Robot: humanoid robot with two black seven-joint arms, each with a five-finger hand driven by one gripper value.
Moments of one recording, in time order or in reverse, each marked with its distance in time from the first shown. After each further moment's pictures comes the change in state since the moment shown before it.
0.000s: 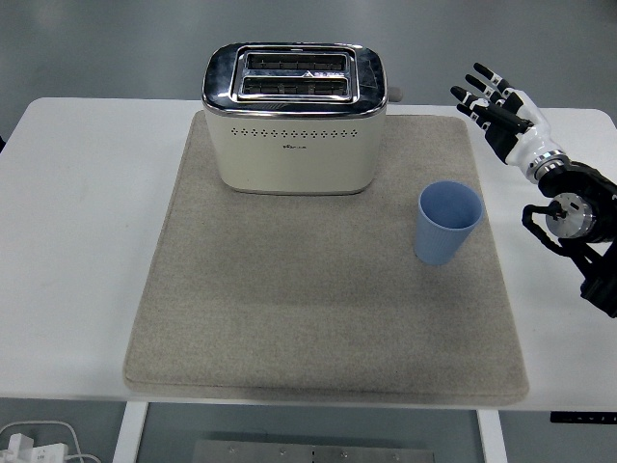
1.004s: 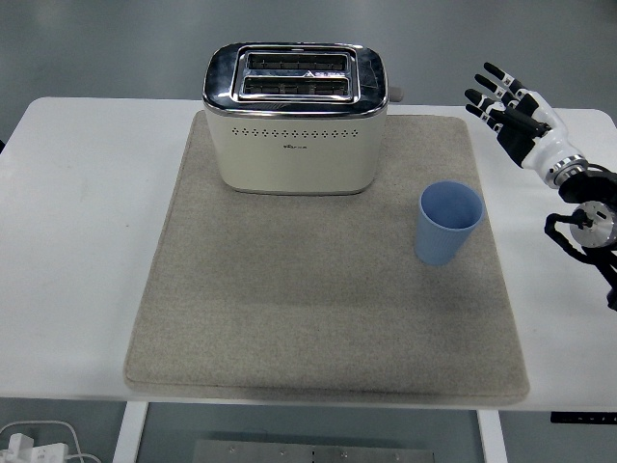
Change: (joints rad) left arm -0.002 0.000 0.002 -0.012 0.002 -0.002 0.003; right arm -0.056 -0.132 0.002 0.123 0.001 0.098 0.015
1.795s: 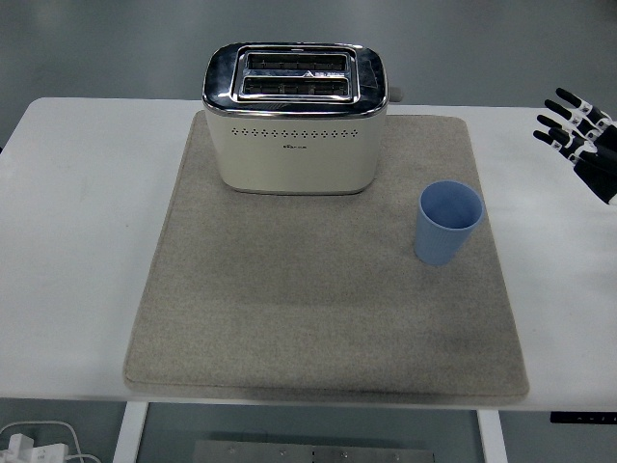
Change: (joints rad) left arm 0.000 0.000 0.001 -0.013 0.002 -0.001 0.002; right arm -0.186 -0.291 -0.012 0.121 -0.019 0.268 0.140
